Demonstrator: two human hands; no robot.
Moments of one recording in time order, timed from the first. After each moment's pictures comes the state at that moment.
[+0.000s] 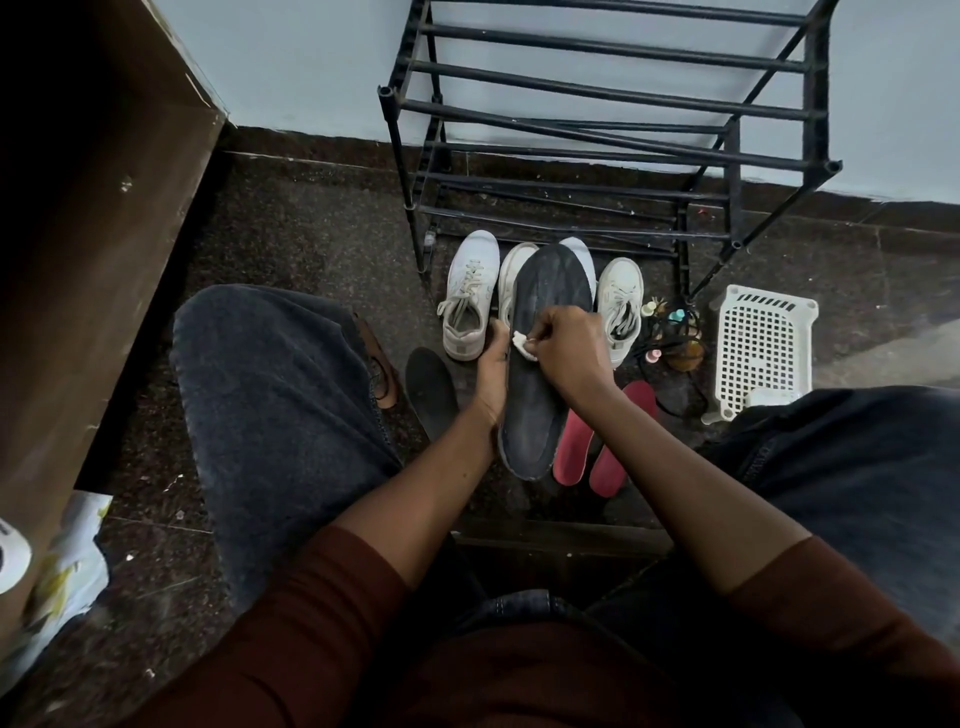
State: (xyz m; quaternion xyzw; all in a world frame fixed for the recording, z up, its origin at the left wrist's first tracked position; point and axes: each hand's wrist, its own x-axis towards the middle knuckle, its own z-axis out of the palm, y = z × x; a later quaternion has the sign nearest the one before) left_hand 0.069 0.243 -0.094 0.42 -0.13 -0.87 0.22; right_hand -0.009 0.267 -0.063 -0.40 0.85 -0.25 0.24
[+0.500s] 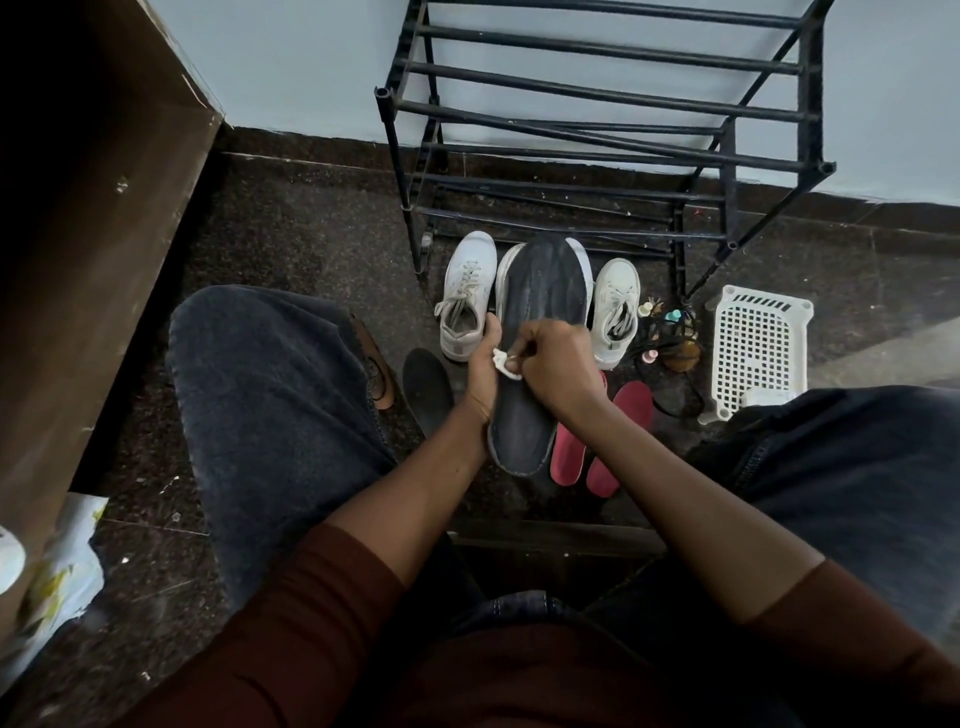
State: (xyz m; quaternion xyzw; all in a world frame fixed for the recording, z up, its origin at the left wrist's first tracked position) left_hand 0.071 0.239 -0.108 0.40 -0.16 -0.87 0.24; right_hand 0.003 0.276 -0.054 -0.44 0.80 -0.28 0.29
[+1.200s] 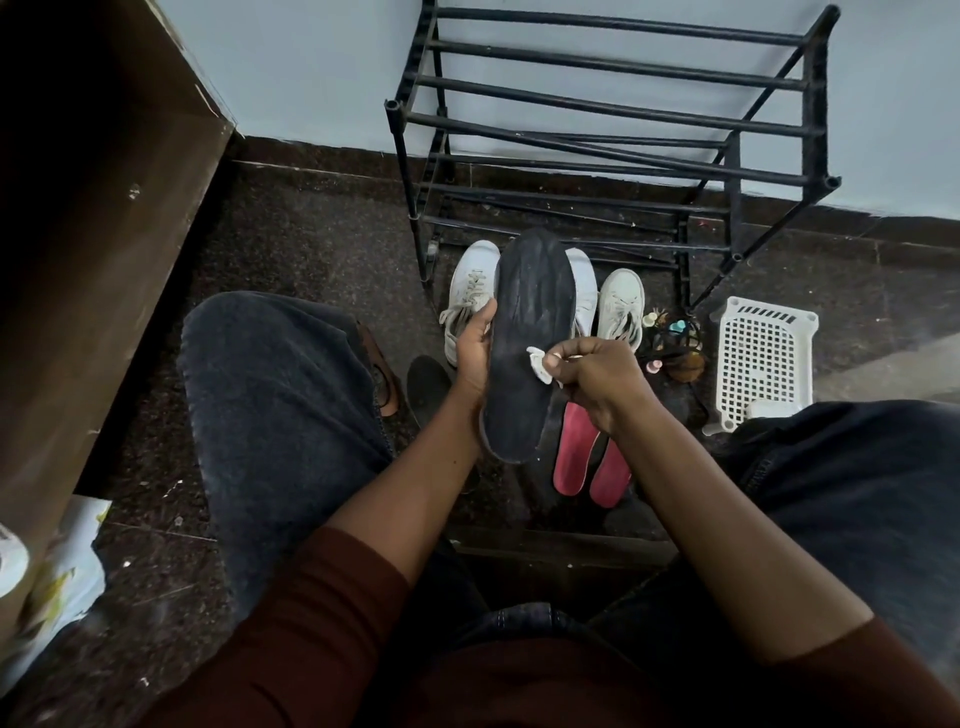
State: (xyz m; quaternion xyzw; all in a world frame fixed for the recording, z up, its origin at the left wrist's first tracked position) left_hand 0.068 0.210 -0.103 0.35 -0.13 -0.88 0.28; right_hand -0.020 0.289 -0.055 -0.11 0.72 -0.46 0.50
